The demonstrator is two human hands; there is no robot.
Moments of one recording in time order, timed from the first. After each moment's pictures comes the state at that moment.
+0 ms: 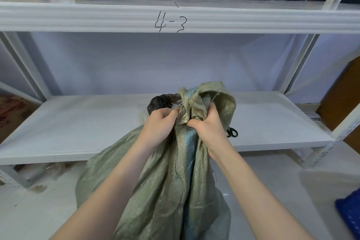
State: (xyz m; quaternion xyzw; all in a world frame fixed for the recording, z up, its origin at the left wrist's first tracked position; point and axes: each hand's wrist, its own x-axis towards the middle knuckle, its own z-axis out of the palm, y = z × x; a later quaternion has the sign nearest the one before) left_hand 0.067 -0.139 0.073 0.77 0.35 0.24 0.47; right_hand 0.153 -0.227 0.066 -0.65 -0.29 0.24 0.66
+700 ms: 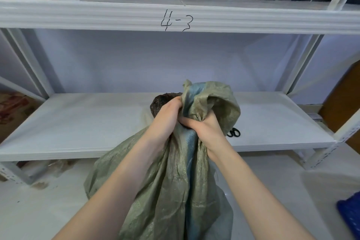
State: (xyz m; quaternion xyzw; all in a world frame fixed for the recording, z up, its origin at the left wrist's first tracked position) left_hand 0.068 -0.145 0.082 0.67 0.24 0.26 0.66; right_hand 0.147 -0.219 0.057 -0.62 -0.26 0.31 0.67
